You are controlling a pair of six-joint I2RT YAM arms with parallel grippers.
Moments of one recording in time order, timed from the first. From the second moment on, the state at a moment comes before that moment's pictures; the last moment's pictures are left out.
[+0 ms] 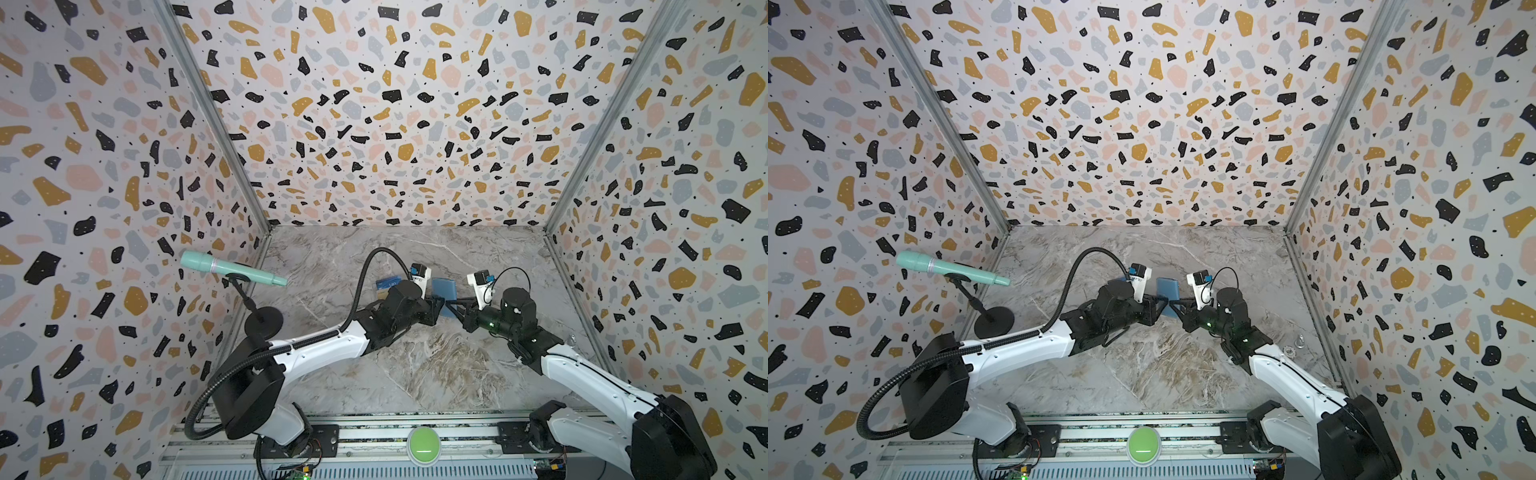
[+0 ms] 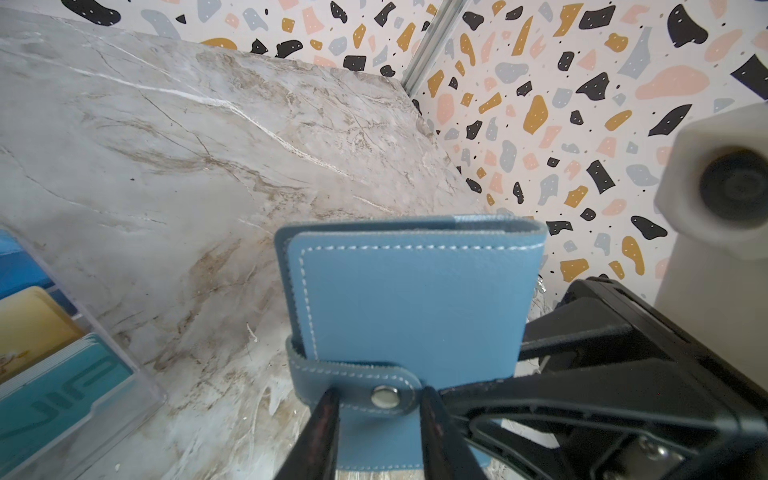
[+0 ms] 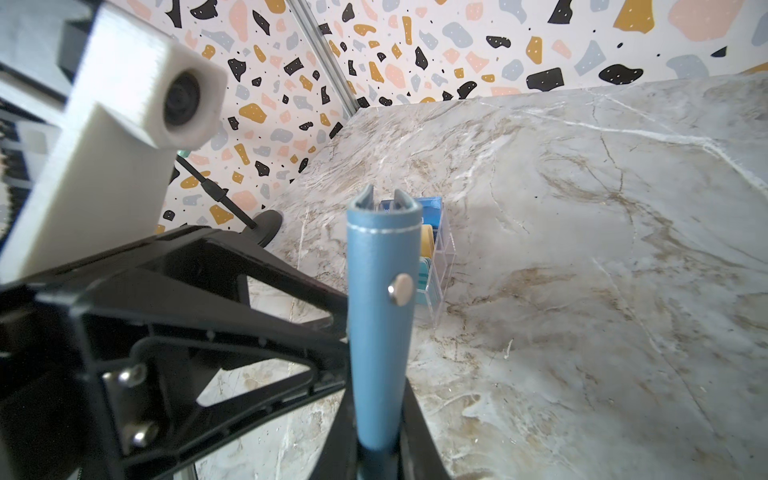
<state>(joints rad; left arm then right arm) -0.90 1.51 0.97 0.09 0.00 -0.56 0.49 1.07 0.53 0.22 -0.45 0.32</state>
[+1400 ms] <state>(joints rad) -0.91 1.54 1.01 -0.01 -0.12 -0.59 0.52 1.00 0.50 0.22 -0.39 0.24</state>
